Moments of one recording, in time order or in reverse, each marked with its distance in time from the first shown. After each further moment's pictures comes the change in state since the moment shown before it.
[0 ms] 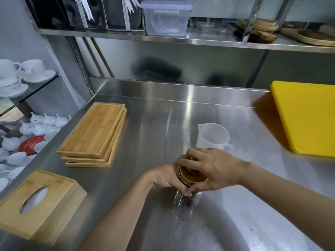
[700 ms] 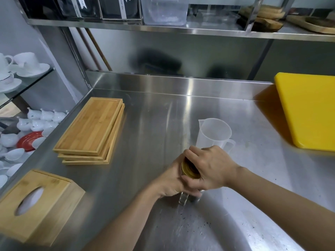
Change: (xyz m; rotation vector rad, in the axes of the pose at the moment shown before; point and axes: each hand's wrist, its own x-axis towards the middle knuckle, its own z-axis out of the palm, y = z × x) left_hand -0.005 0.006 0.028 -0.103 0.223 0.167; right_hand 0.014 -0.007 0.030 0.029 0.286 0.197
